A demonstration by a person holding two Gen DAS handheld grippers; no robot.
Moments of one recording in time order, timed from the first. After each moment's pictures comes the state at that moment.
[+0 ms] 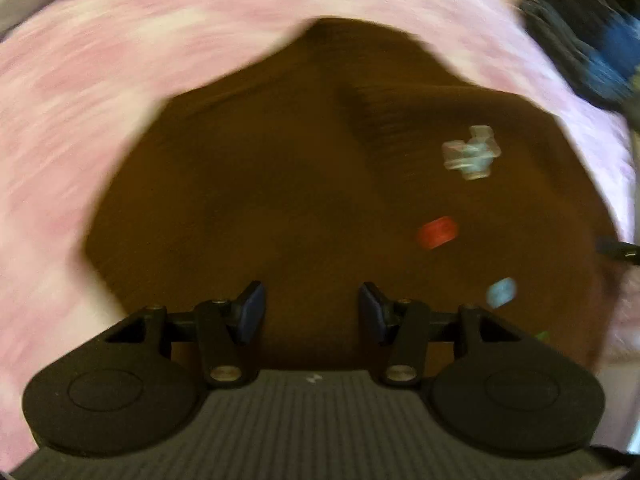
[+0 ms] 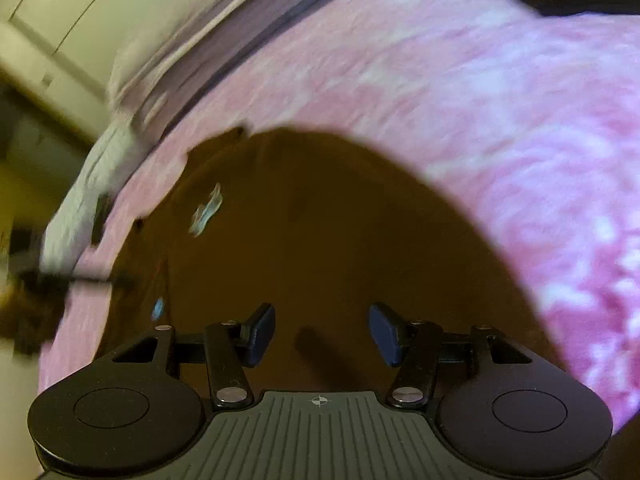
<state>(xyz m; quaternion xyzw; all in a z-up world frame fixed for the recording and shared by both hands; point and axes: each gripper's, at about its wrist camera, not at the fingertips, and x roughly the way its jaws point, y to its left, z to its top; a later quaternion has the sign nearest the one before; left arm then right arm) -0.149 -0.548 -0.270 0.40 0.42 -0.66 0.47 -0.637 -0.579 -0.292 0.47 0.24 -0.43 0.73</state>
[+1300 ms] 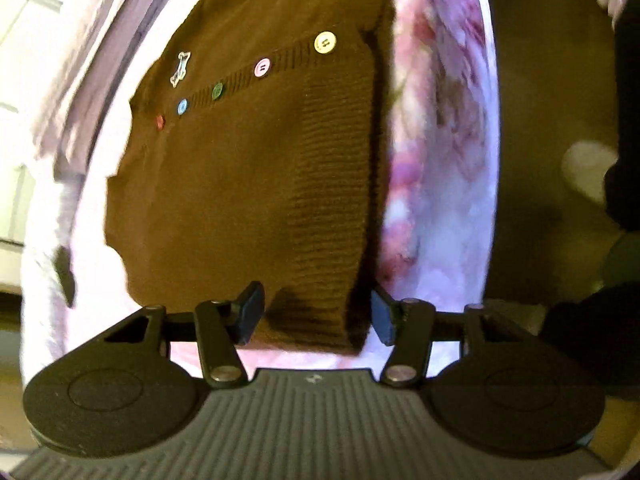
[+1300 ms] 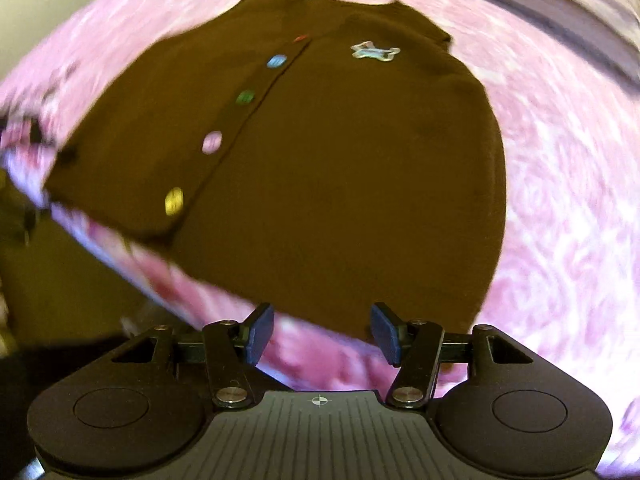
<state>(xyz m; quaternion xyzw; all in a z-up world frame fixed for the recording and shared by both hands) -0.379 -0.175 -0.292 0.65 -0.02 -0.63 0.43 -0.637 -0.497 -0.266 0.07 0.56 -0.13 0.82</state>
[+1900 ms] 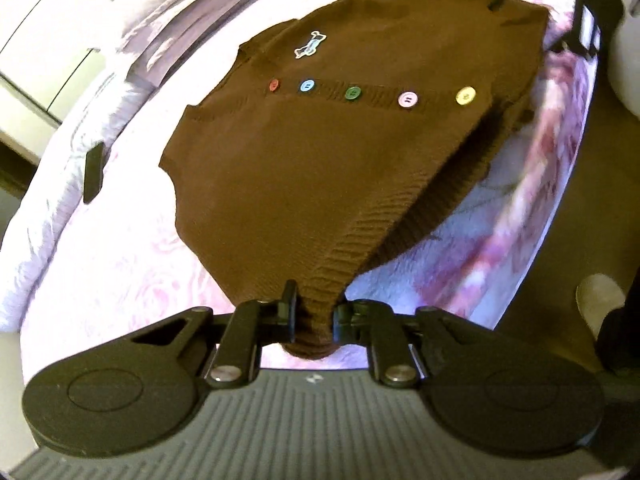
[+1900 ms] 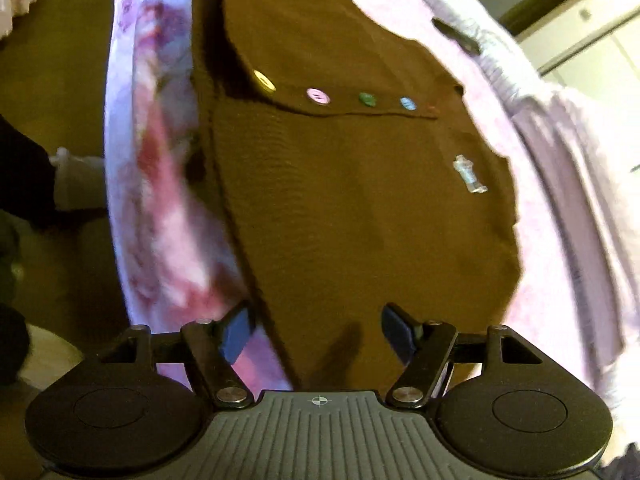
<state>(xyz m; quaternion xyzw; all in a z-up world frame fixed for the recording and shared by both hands) -0.344 -0.197 -0.230 0.54 0.12 -0.62 0.56 -0.647 -0.465 -0.330 -0.32 0.50 -0.01 0.81</state>
